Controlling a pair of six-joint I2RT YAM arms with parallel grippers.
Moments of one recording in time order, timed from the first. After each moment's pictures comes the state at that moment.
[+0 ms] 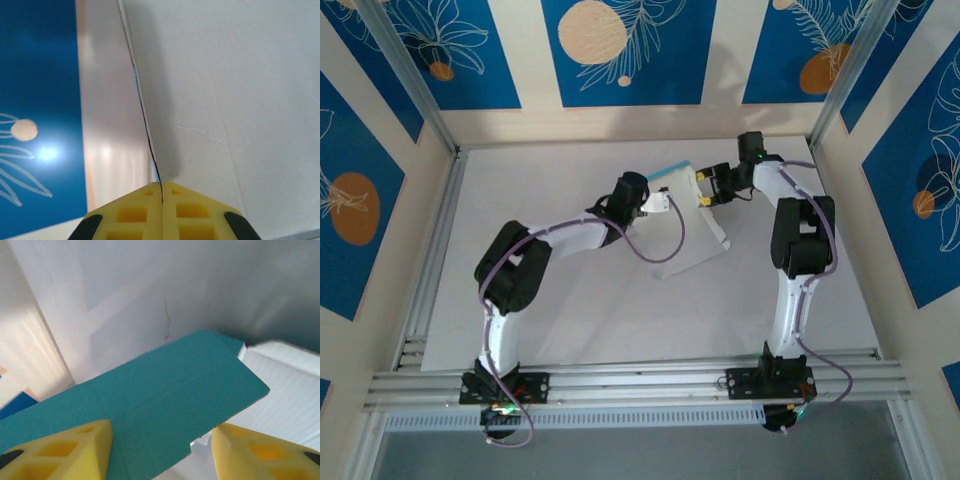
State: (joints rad) left arm -0.69 2.02 1.43 0.08 -0.34 1.17; right arm 0.04 2.11 1.70 -0.68 -0.61 1.19
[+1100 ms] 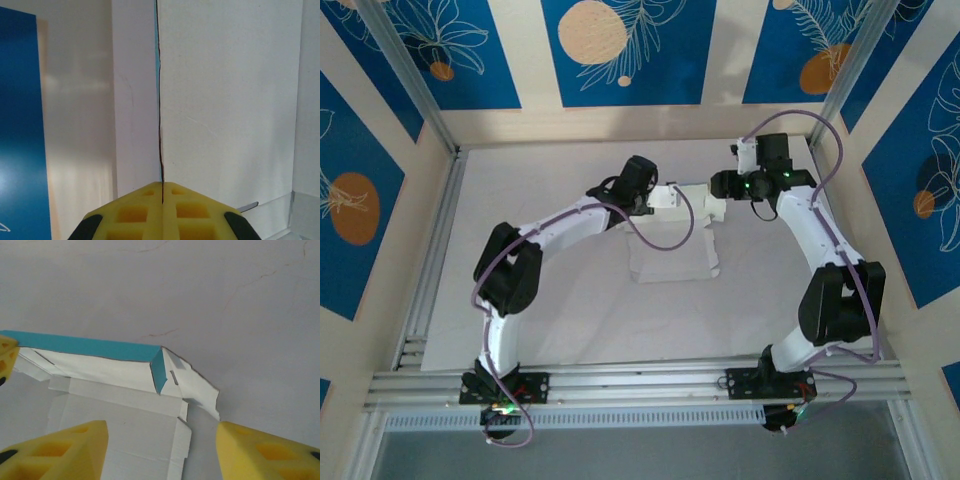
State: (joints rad) left arm -0.72 2.01 1.61 -0.28 -0.23 1.08; right arm 0.09 1.57 1.34 -0.64 -0.28 0.04
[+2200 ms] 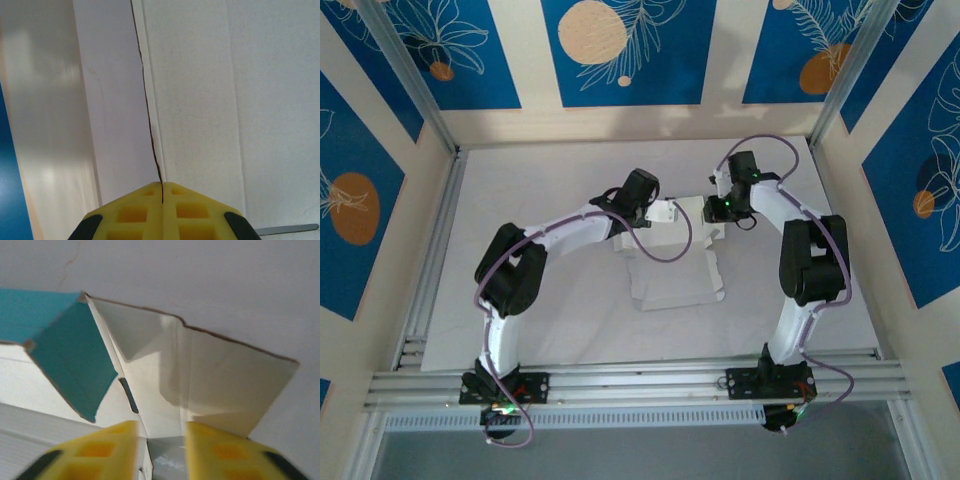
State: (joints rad) left arm -0.73 2.01 1.52 -0.26 -0.26 1.12; right arm 0.13 1.86 1.35 -0.67 -0.23 -0.01
